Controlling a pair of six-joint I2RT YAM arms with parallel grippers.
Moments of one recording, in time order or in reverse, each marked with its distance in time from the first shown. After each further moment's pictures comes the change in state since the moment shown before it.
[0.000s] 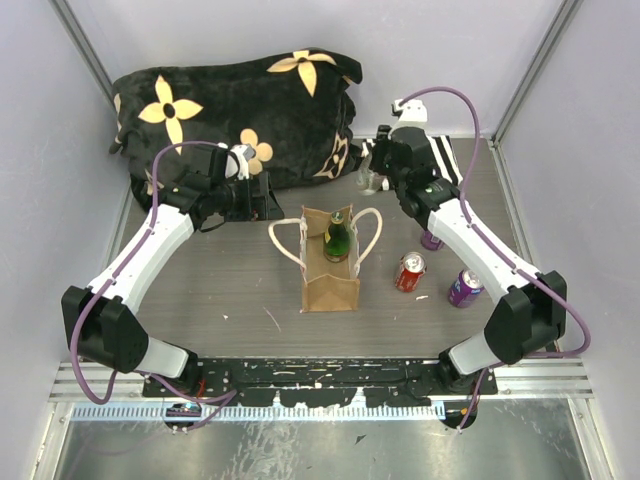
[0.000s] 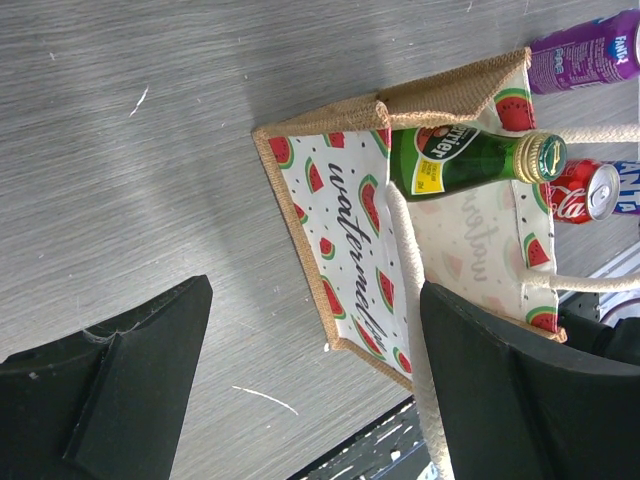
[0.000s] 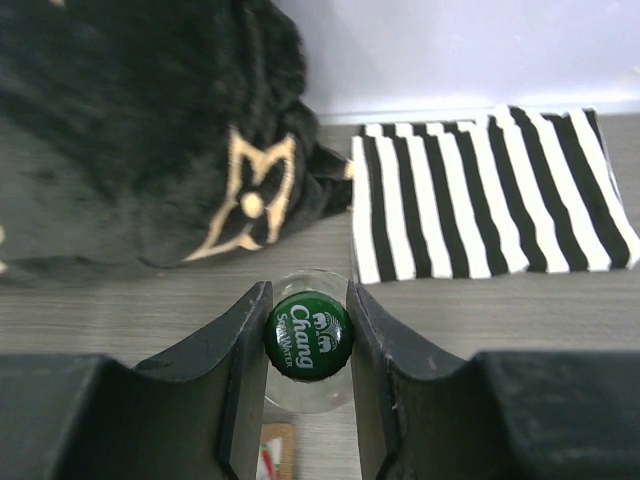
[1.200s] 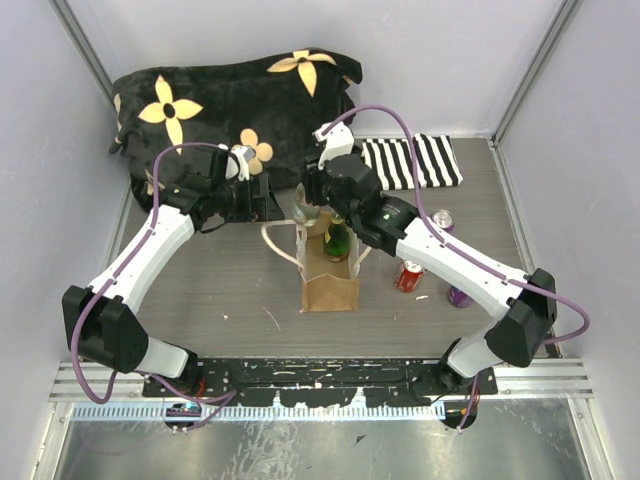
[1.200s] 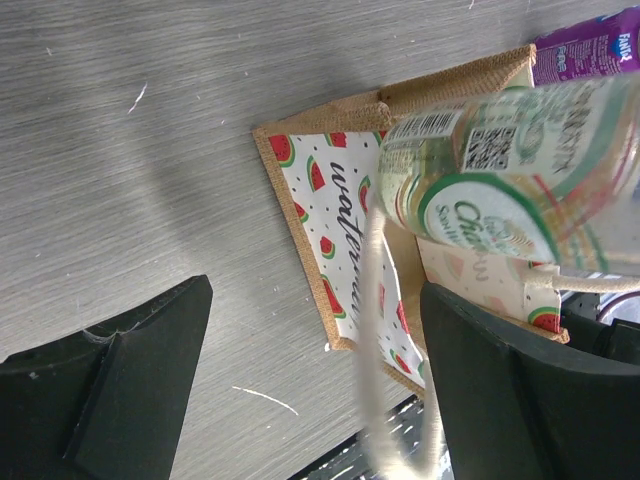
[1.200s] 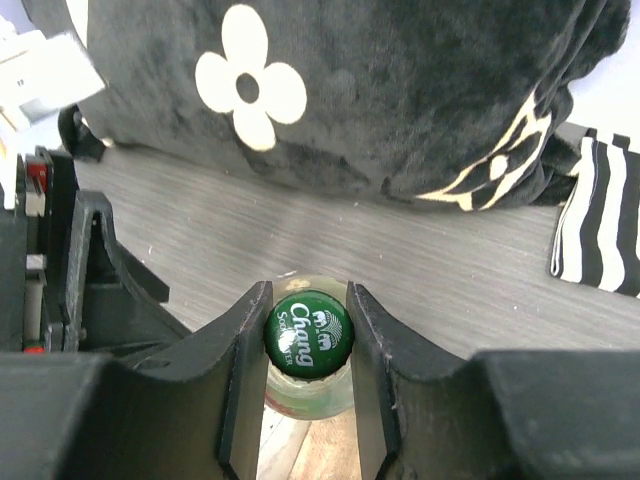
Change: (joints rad) left arm 0.000 -0.001 -0.014 0.010 0.002 -0.003; right arm 0.415 0.016 0.116 -0.064 0.029 -0.011
